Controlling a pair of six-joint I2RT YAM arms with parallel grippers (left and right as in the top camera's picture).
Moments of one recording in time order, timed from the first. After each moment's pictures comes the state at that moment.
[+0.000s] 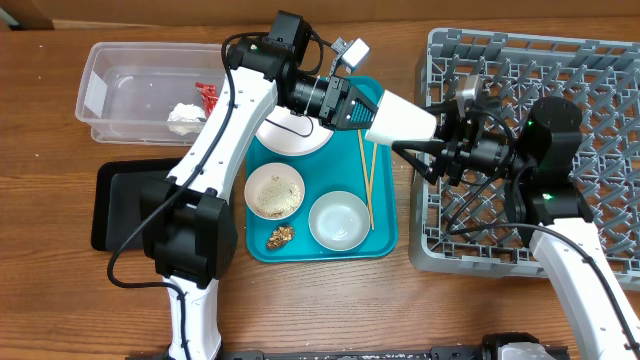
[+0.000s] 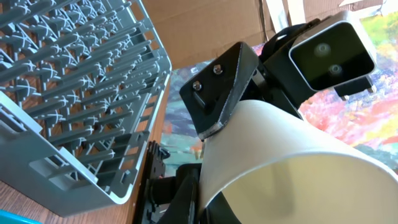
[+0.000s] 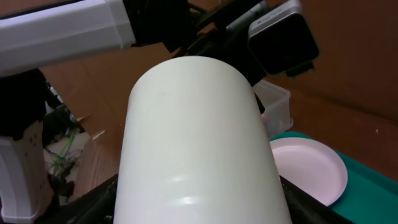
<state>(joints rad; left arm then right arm) -0.34 2.13 2.01 -1.18 1.45 0.09 0.04 1.27 0.88 0.15 -1.16 0.10</state>
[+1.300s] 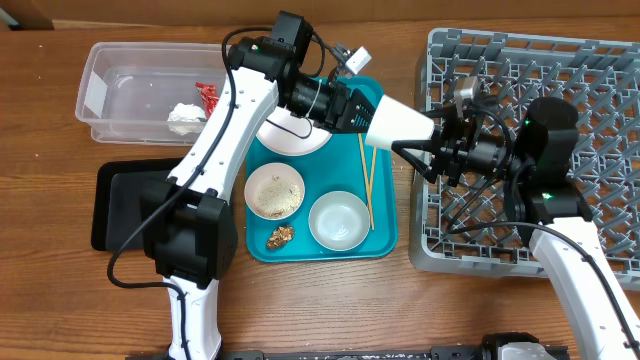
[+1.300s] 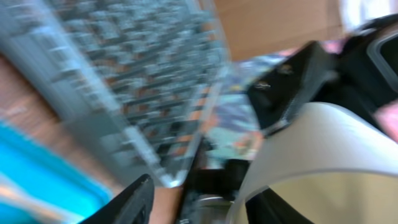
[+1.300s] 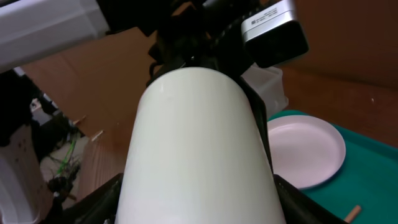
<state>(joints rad) -0.34 2.13 2.01 -1.19 1.15 0.06 0.04 1.27 0.88 0.03 -1.11 0.10</state>
